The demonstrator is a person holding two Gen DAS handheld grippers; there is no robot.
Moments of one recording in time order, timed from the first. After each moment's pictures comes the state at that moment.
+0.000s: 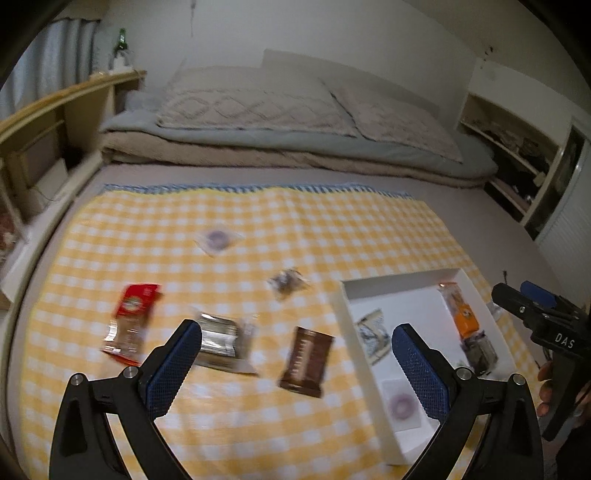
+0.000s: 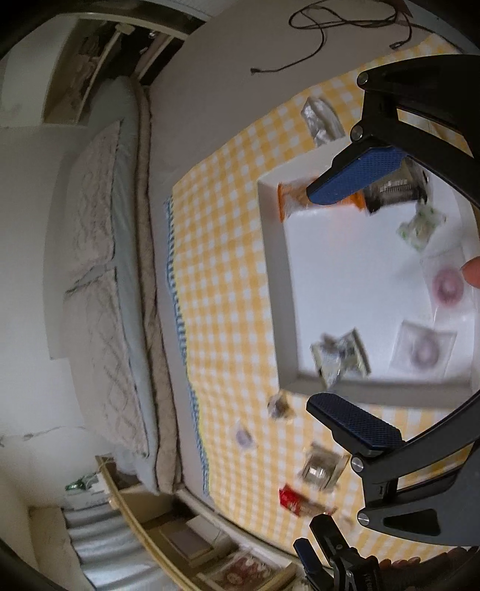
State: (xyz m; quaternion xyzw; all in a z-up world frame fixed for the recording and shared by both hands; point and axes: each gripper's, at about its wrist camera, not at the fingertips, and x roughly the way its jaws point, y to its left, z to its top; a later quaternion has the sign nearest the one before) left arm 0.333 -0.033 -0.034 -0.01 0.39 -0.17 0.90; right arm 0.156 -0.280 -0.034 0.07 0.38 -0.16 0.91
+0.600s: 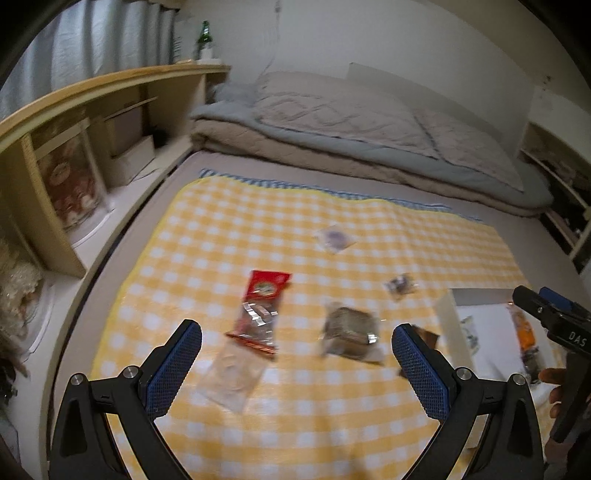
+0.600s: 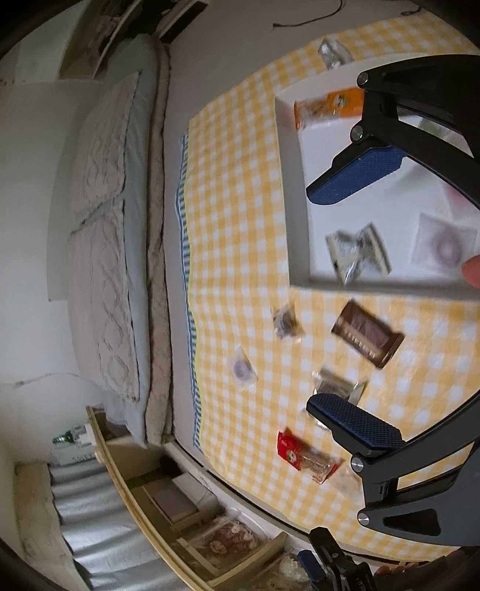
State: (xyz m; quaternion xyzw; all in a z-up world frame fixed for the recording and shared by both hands) left arm 0.309 0.082 -0.029 -0.03 0.39 -0.06 0.92; right arm 0.216 -0.178 -0.057 0.05 0.39 -0.09 0.92
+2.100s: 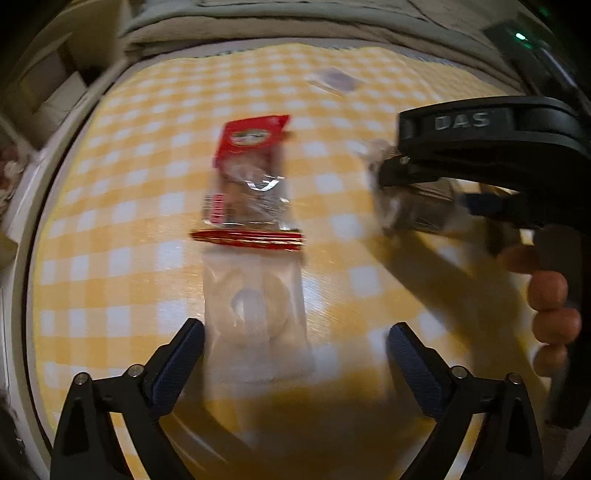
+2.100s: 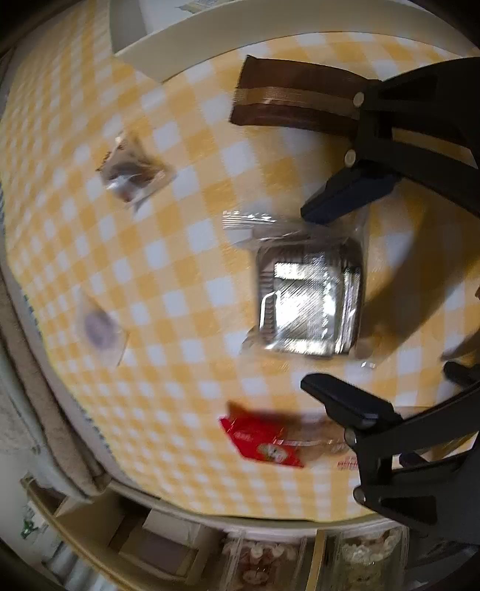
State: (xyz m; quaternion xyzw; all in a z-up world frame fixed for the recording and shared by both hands) left arm 0.410 0.064 -0.196 0.09 0.56 -0.12 0.81; right arm 0.344 -0.088 -0.228 0.25 0.57 -0.11 0.77
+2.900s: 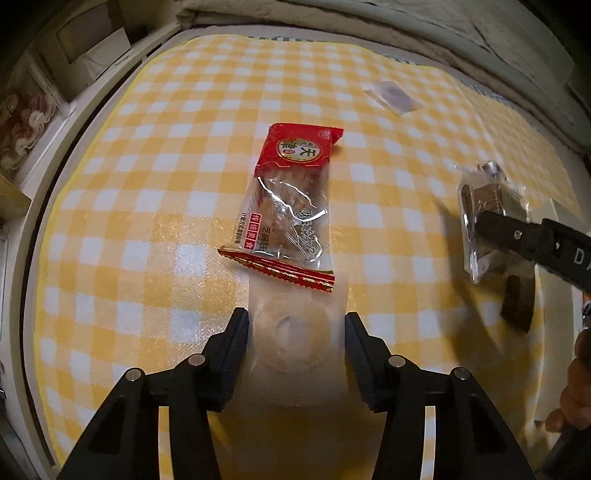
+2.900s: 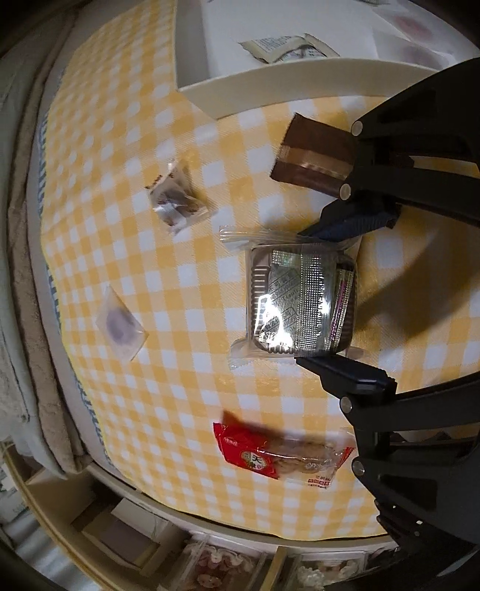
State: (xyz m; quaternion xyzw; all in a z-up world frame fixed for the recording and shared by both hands) left arm 0.441 0.070 -0.197 0.02 0.59 -0.04 0.81; right arm 0.333 -0.104 -0.195 0.16 0.56 -0.08 0.81
